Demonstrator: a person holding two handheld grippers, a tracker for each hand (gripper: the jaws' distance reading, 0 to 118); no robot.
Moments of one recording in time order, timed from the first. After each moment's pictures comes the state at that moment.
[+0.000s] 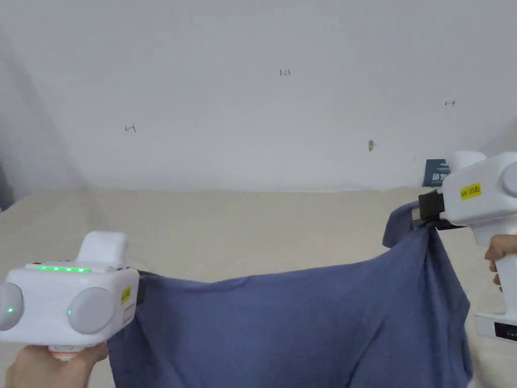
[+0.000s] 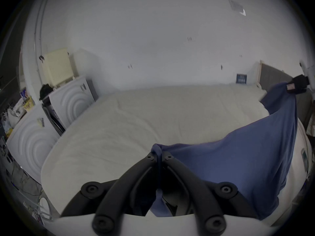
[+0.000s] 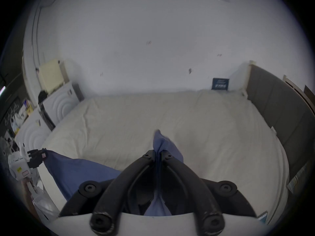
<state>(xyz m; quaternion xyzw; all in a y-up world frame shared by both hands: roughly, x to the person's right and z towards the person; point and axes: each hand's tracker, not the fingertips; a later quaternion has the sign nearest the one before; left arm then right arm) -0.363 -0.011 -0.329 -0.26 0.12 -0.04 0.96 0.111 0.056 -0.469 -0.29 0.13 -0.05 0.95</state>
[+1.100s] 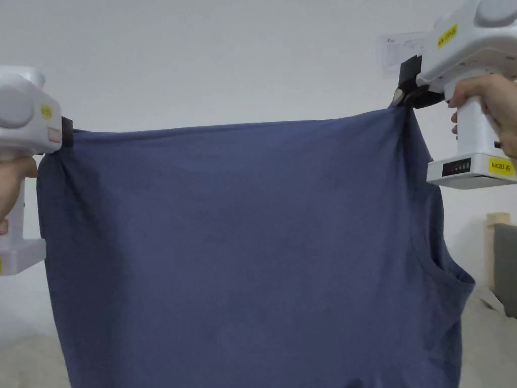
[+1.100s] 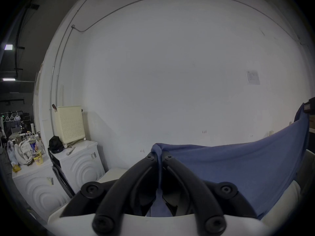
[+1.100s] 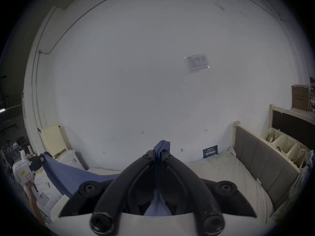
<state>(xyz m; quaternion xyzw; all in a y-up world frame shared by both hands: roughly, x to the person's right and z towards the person) -0.378 0.342 -0.462 -0.01 0.15 -0.03 0.99 0.152 0.384 -0.521 -0.08 0.09 -0.13 0.98</state>
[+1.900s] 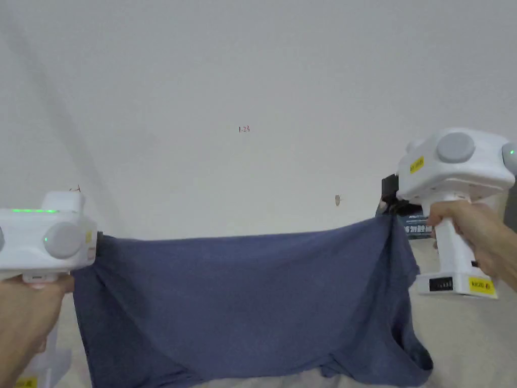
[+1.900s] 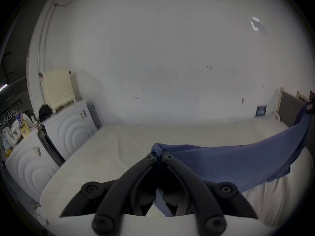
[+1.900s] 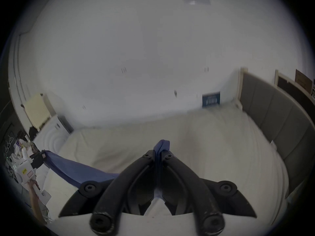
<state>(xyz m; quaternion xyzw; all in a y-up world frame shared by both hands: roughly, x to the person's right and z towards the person) -0.392 0.038 -0.572 -0.23 0.15 -0.04 0.96 0.111 0.088 -0.652 -0.31 0.07 -0.10 0.94</state>
